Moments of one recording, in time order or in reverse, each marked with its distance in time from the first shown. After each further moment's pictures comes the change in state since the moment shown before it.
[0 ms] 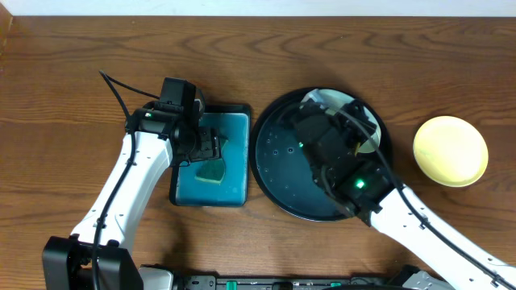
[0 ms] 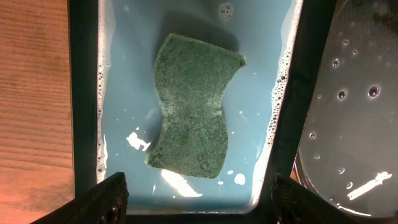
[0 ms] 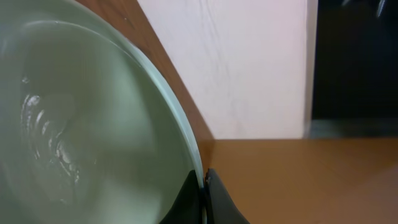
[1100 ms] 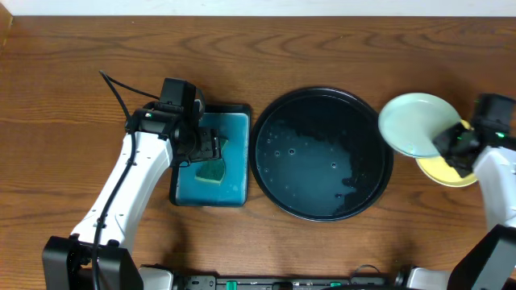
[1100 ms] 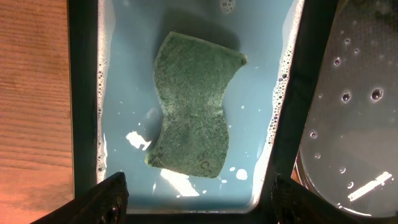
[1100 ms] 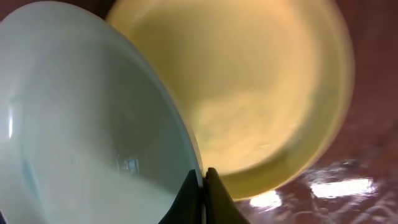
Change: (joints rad) left arm 0.000 0.000 -0.003 0.000 0.000 0.000; right arm -1.125 0.198 0.002 -0.315 -0.983 1.342
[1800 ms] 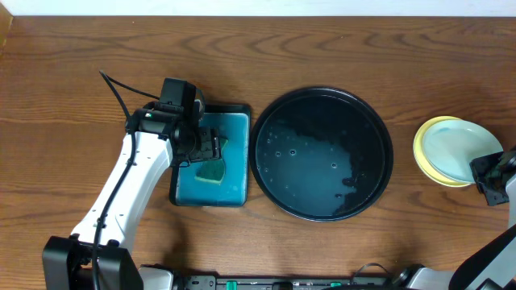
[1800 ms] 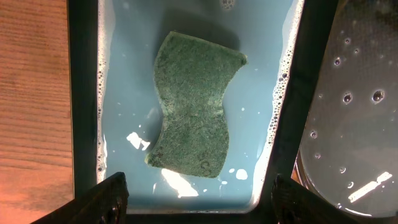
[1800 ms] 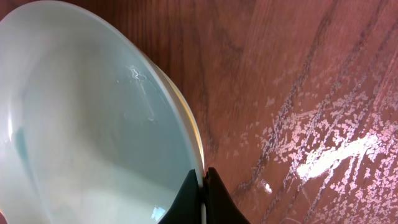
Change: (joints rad) left arm 0.000 0.000 -0.001 0.000 0.000 0.000; right arm -0.274 0.006 -0.048 -0.002 0.022 0.018
